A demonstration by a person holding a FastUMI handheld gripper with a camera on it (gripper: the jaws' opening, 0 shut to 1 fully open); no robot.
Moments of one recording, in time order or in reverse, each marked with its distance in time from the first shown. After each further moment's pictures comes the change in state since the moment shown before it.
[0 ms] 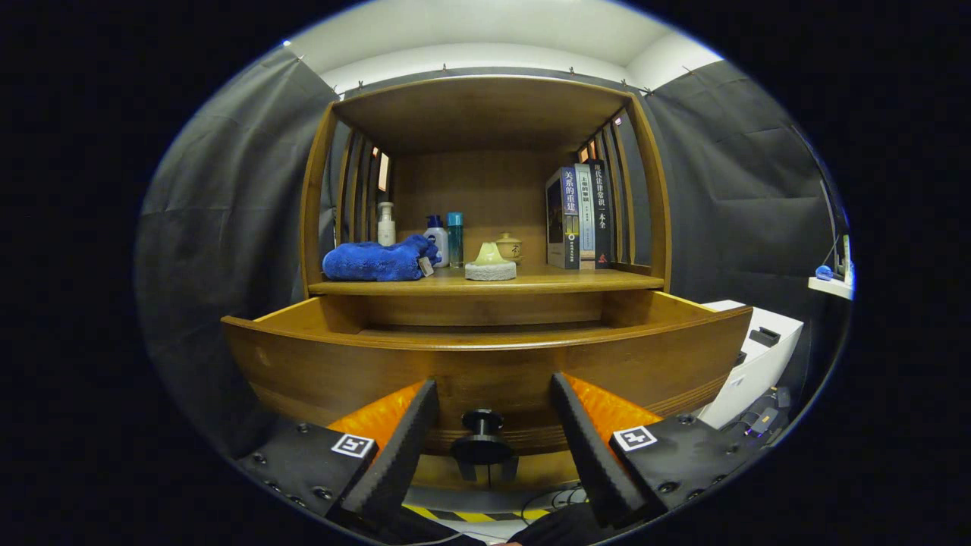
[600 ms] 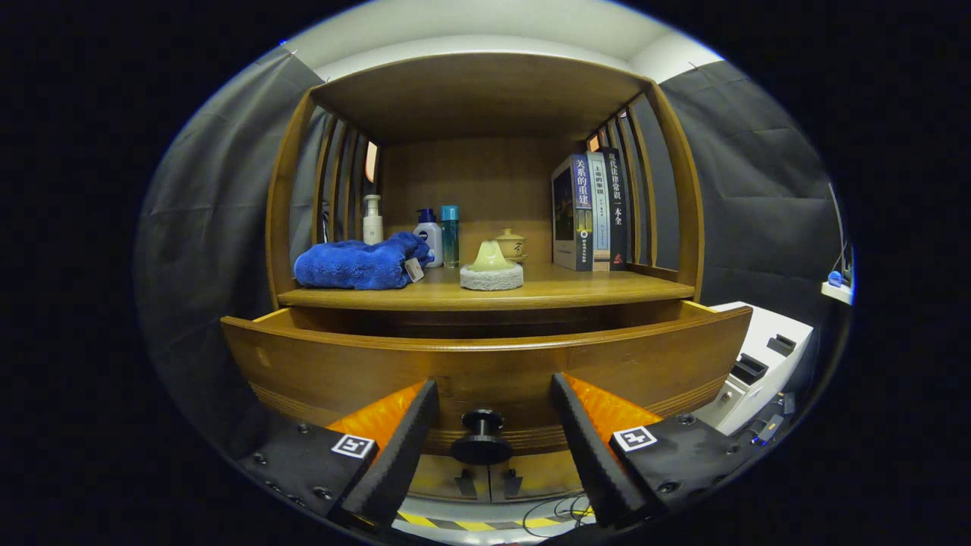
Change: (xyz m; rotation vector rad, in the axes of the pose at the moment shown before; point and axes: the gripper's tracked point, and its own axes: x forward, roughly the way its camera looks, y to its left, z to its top) arm 0.075 0.002 0.010 0.003 0.033 -0.011
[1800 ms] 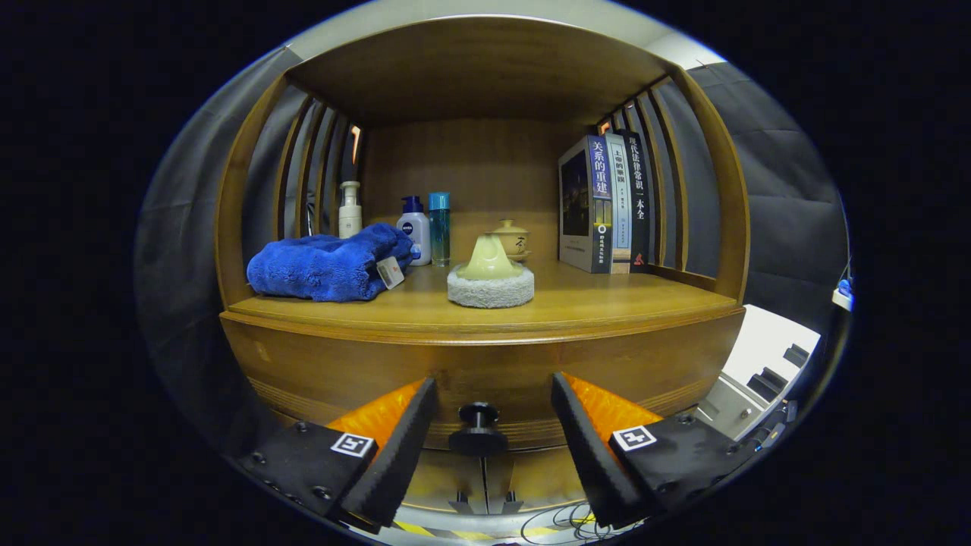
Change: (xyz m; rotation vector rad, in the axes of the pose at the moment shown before) arm 0.055 0.005 0.011 -0.012 0.035 -0.010
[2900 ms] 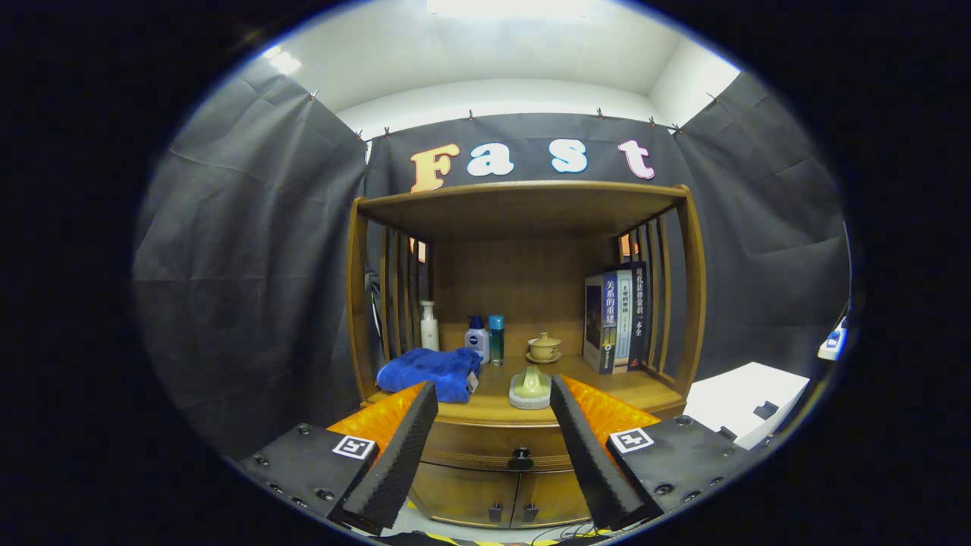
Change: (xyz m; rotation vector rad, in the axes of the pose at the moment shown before) arm -0.185 0.026 0.165 0.002 -0.267 0.154
